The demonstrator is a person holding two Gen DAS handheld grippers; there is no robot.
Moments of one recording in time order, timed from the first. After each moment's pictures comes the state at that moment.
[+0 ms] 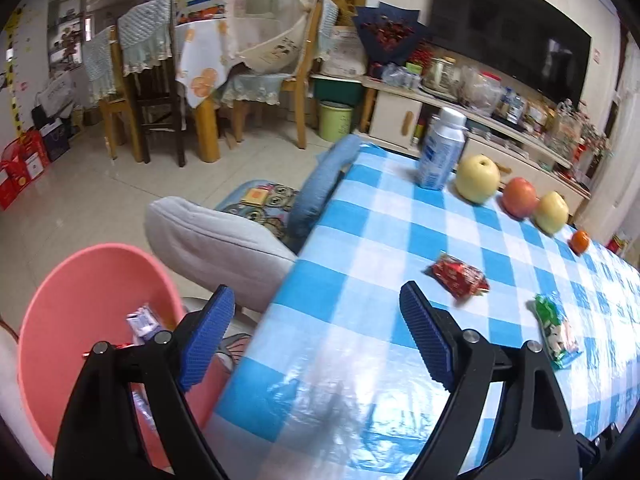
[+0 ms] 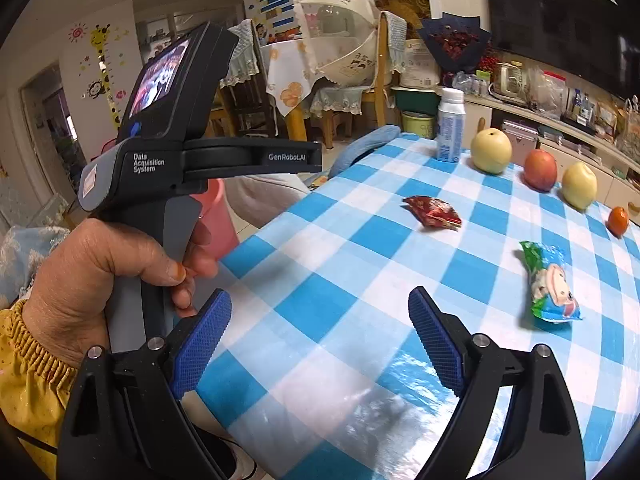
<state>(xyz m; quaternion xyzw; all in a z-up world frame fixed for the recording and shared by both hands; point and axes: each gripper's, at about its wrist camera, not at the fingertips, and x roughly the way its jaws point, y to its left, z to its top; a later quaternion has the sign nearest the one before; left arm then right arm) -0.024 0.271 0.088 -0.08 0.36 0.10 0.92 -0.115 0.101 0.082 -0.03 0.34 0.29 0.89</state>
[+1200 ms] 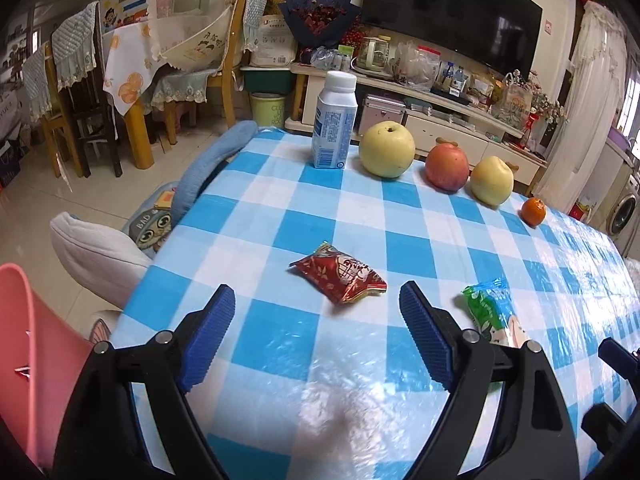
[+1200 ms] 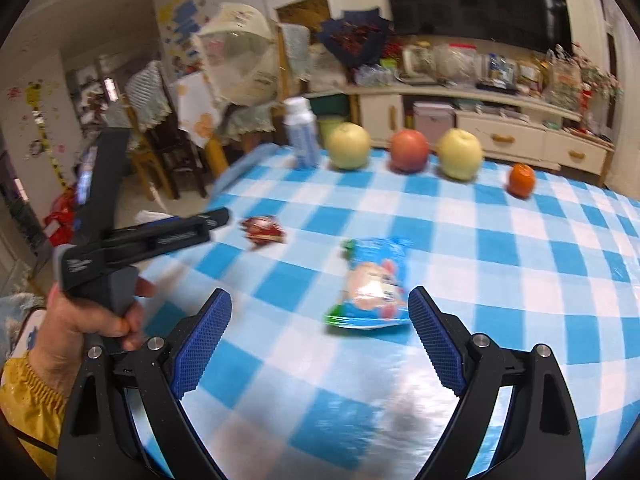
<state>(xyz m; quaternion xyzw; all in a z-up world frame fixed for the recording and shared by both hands) 0.029 0.170 0.065 -0.07 0.37 0.01 0.92 -0.056 -0.059 0.088 0.04 0.37 0.16 0.91</state>
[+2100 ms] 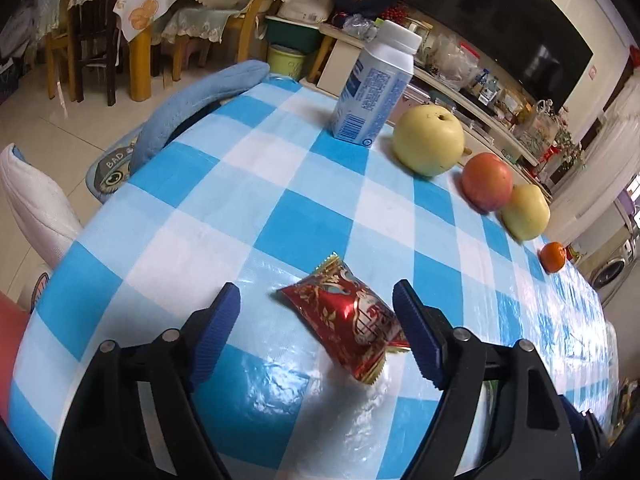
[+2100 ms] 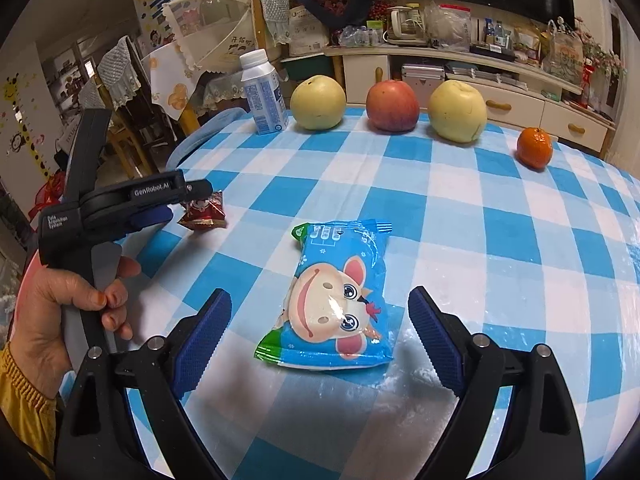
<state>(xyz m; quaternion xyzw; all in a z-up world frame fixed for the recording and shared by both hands) 0.106 0.188 0.014 -0.18 0.43 0.02 0.89 0.013 -0.056 0.038 0.03 0.42 0.16 0.89</state>
